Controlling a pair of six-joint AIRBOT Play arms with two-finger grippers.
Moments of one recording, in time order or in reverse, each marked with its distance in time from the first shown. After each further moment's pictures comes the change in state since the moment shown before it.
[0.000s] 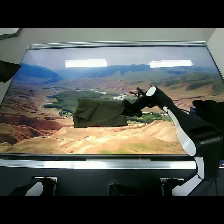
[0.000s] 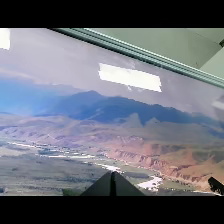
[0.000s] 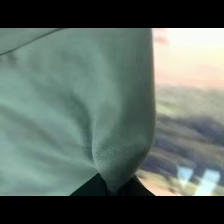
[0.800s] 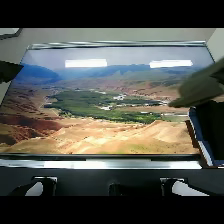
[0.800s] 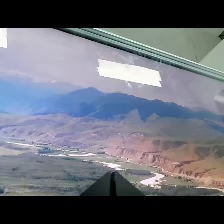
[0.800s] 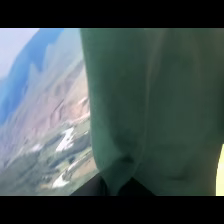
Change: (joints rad) left arm -0.008 -0.018 0.000 0.000 0.003 0.028; right arm -0.841 0.451 0.437 -0.166 0.486 0.104
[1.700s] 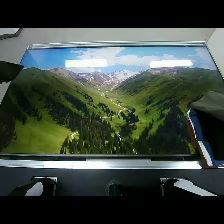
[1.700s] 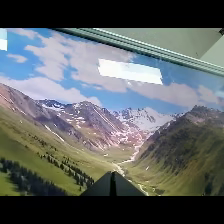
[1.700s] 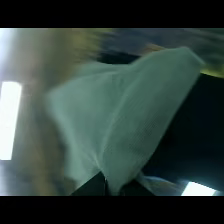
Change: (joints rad) left arm -0.014 0.001 0.000 0.000 -0.002 0.028; right arm -0.481 0.024 -0.038 -0.218 0.115 0.177
